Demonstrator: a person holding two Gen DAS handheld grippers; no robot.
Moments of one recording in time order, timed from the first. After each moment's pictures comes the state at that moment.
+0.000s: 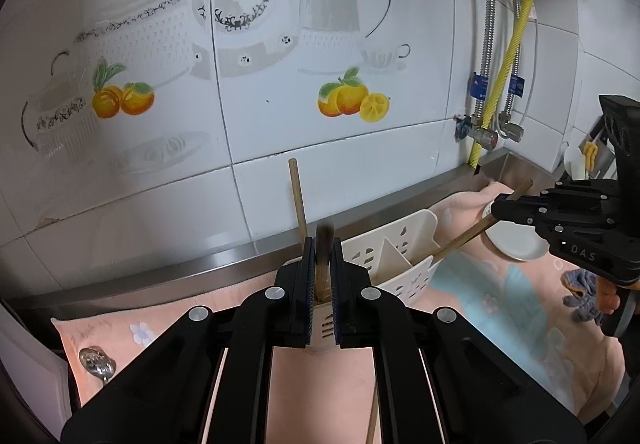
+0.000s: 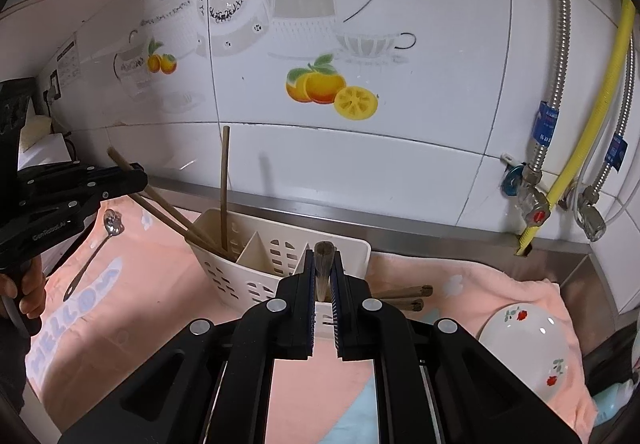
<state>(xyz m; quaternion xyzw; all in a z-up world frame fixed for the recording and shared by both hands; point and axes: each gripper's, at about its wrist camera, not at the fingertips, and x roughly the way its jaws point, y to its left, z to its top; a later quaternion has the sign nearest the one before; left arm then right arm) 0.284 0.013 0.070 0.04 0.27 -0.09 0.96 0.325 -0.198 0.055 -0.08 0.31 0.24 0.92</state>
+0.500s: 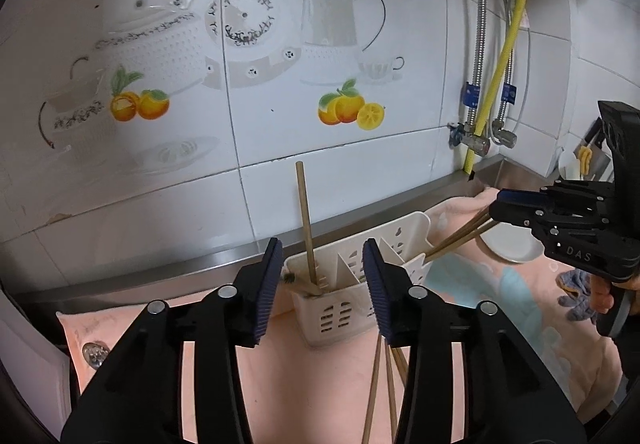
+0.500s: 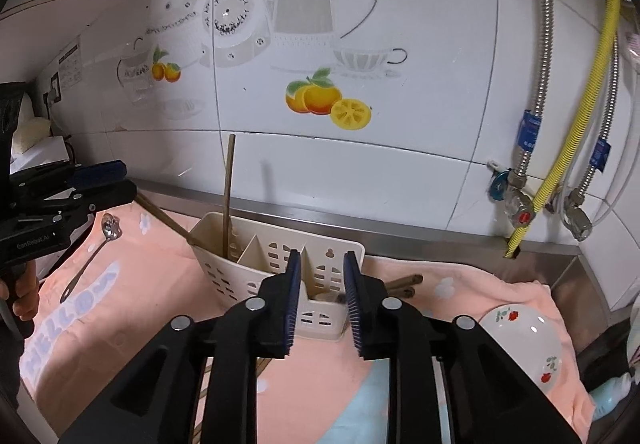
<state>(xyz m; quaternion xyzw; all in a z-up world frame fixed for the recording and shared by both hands) 0.255 0.018 0.075 0.03 0.25 -0.08 0.96 0.301 -0.204 0.060 -0.08 0.28 0.23 0.93</state>
